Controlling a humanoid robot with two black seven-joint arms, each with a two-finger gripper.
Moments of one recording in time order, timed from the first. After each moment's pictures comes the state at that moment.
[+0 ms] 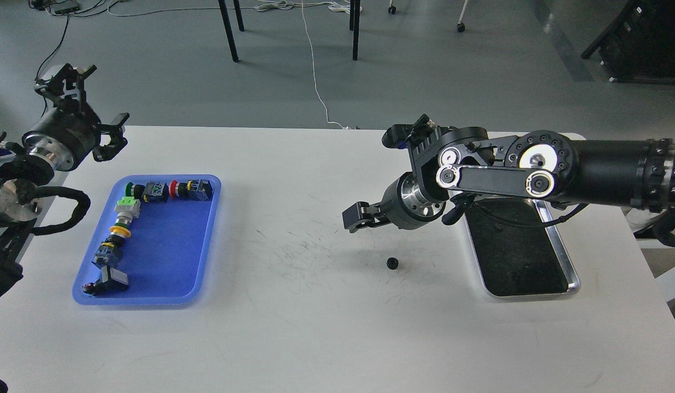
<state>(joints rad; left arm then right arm) -0.62 0.55 -1.05 -0.81 0.30 -0.23 -0.05 1.51 -0.19 -0.36 1.20 -0.51 0.42 -0.47</state>
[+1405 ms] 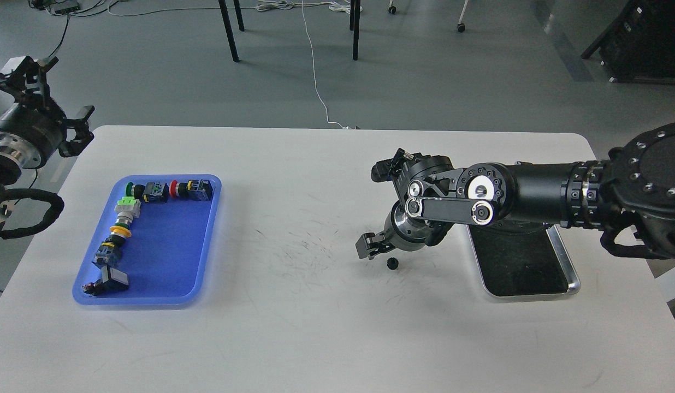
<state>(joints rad) -0.60 0.62 -1.04 -0.81 0.30 -0.23 -0.11 1.45 0.00 -0.52 0.98 -0.51 0.49 -0.49</state>
